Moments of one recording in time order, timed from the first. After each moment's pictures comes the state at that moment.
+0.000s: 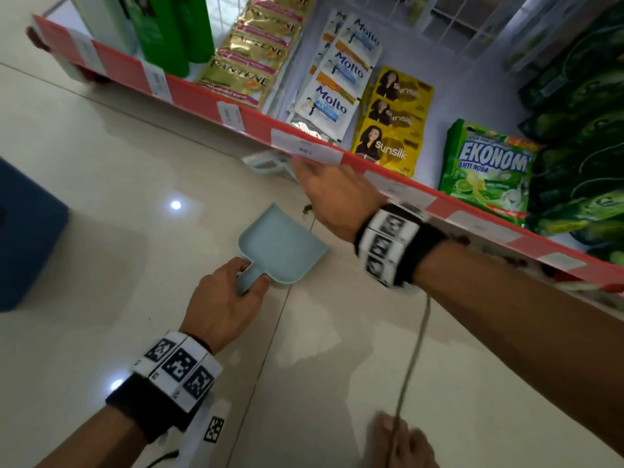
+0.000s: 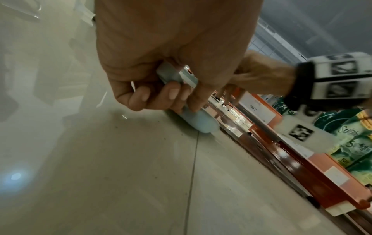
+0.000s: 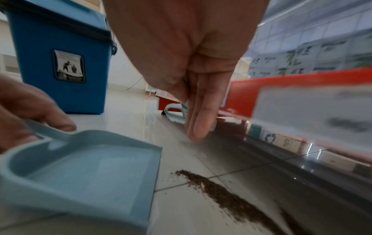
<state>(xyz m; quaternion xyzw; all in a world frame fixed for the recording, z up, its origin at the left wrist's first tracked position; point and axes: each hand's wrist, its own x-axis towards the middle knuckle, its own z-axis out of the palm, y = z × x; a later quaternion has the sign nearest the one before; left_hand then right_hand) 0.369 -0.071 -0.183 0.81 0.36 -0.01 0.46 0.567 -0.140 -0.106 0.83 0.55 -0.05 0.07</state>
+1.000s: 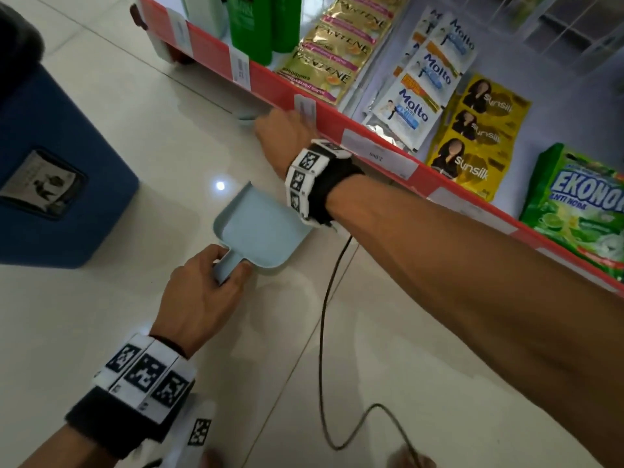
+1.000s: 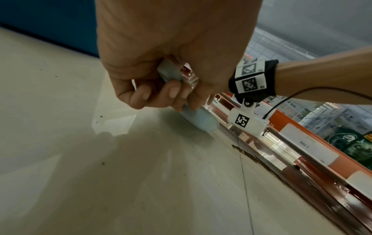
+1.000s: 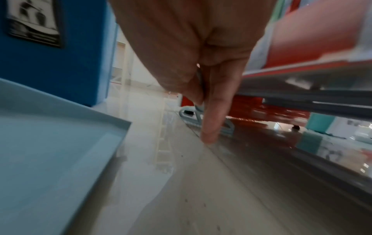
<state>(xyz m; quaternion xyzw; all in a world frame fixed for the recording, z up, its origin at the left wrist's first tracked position) 0.325 -0.030 -0.175 0.79 0.48 0.06 0.37 0.541 0.016 -0.131 0.80 0.60 -0.03 0.07</state>
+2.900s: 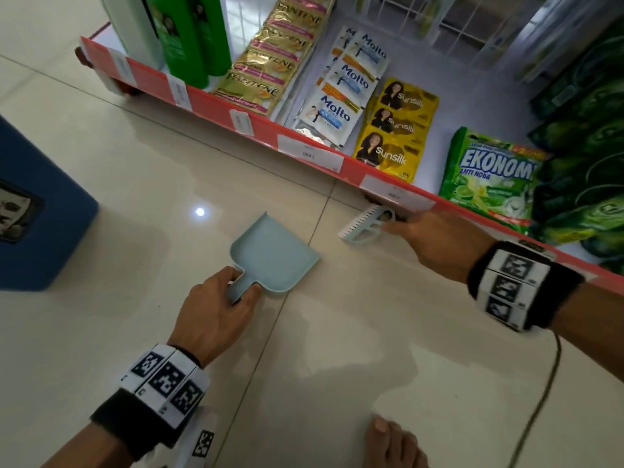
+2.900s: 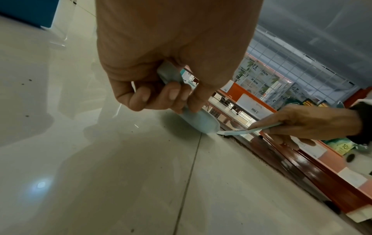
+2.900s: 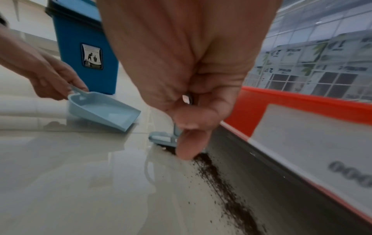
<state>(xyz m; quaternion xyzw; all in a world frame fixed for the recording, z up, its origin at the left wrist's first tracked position) 0.349 -0.087 -0.166 0.82 0.40 0.00 0.41 0.615 -0.271 -0.095 0.81 0.55 -0.14 0.16</state>
